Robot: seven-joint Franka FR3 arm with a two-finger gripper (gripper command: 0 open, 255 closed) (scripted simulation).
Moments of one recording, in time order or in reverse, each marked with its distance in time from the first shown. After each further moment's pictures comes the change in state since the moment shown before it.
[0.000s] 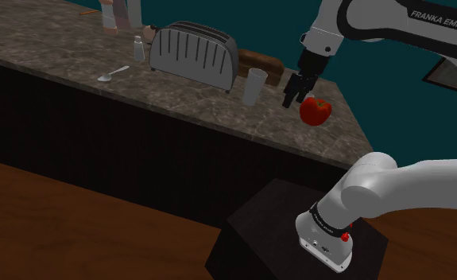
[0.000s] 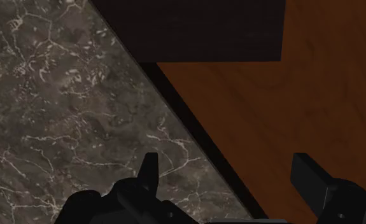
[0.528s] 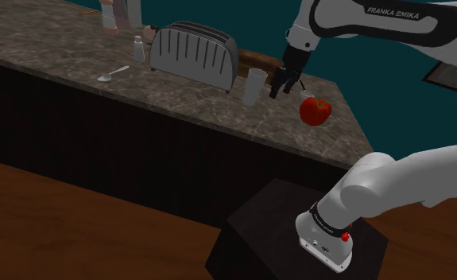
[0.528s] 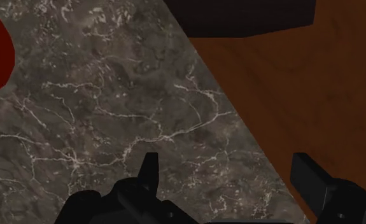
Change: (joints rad) arm -0.019 0.195 -0.025 0.096 -0.059 0.125 -0.048
